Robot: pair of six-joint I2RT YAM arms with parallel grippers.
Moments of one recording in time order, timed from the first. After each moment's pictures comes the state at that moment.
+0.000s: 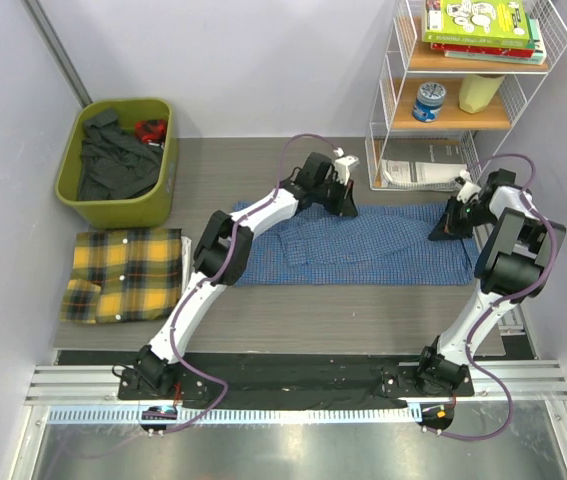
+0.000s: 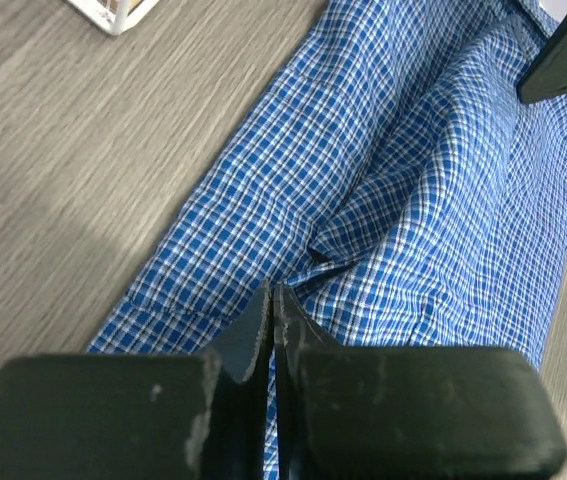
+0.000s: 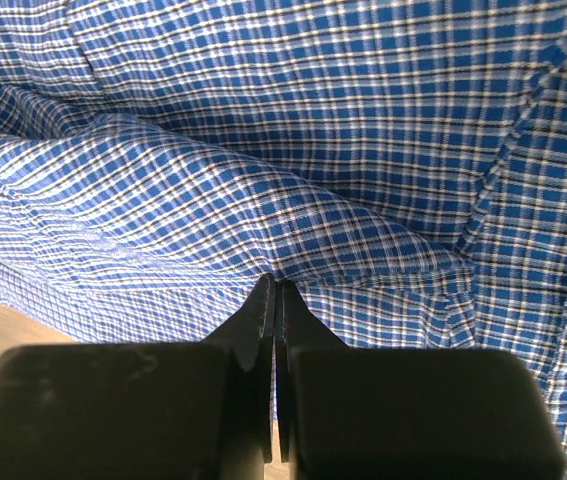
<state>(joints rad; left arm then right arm) -0.67 2.64 2.26 -0.20 0.59 -0.21 -0.44 1.95 1.38 -0.77 -0.54 -0.20</state>
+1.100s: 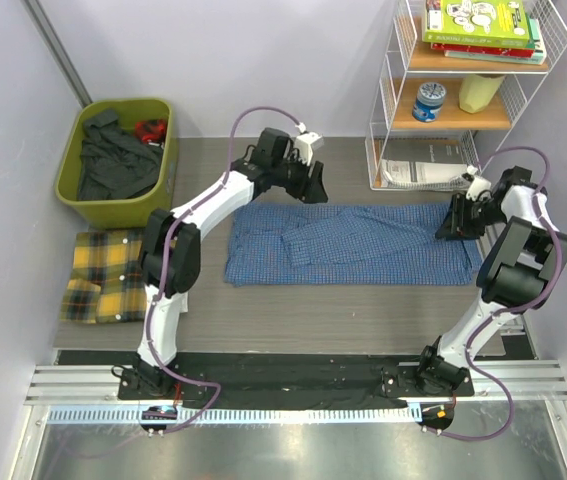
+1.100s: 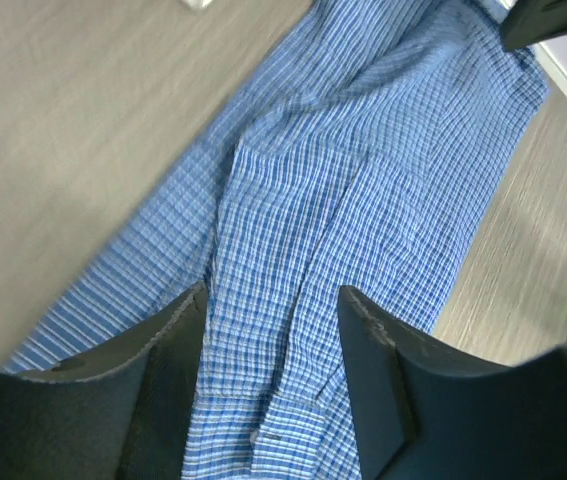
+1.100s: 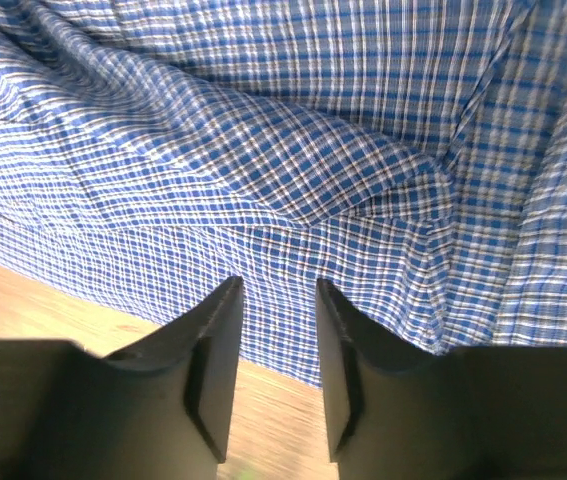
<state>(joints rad) -0.55 2.13 1.78 -0.28 0.58 -0.10 -0.48 1.87 1.38 -0.87 -0.55 -0.34</state>
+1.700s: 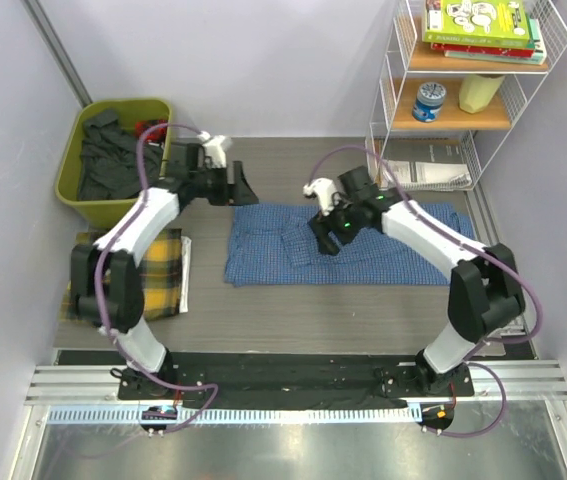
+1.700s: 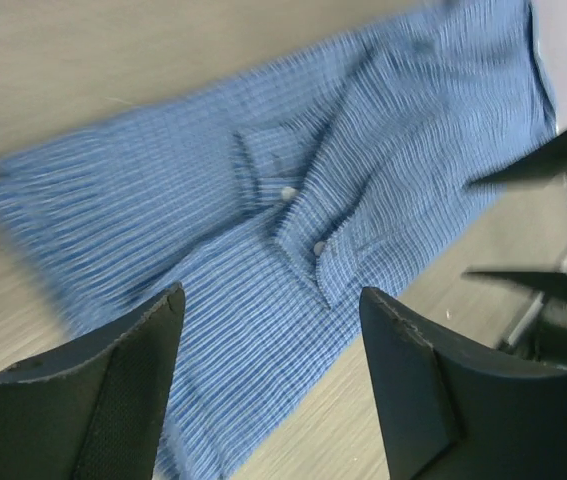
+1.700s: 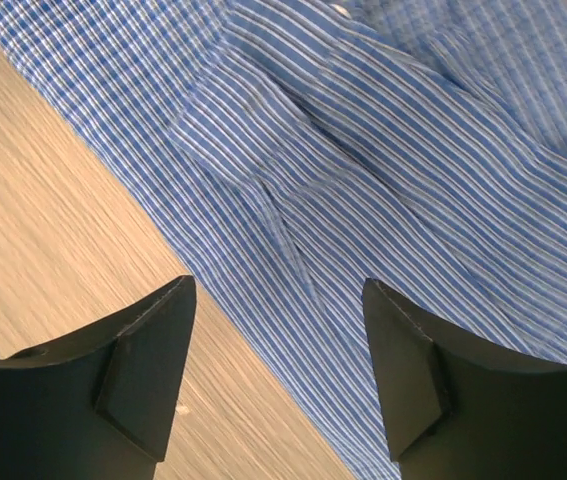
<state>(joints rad) -0.25 1.73 1.35 -0.34 0.62 -0.23 0.43 1.61 1.24 -0.63 -0.34 -0.36</state>
